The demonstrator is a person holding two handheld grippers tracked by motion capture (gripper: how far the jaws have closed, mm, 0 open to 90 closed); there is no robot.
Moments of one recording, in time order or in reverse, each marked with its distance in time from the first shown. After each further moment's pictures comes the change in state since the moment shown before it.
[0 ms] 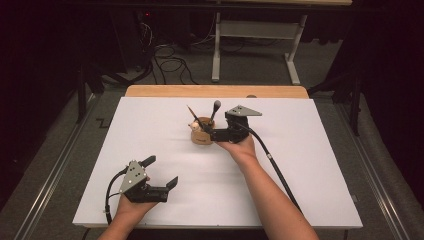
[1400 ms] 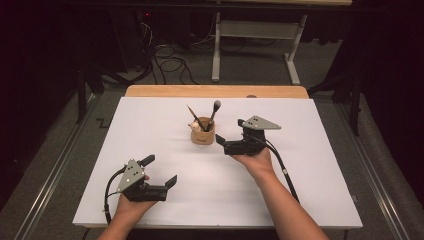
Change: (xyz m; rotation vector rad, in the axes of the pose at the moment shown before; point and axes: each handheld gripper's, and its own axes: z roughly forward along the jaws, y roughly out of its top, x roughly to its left) left arm 0.004 0.001 -0.001 -0.015 -0.004 -0.020; right arm 0.007 -0.011 -0.062 -0.030 -0.009 -0.062
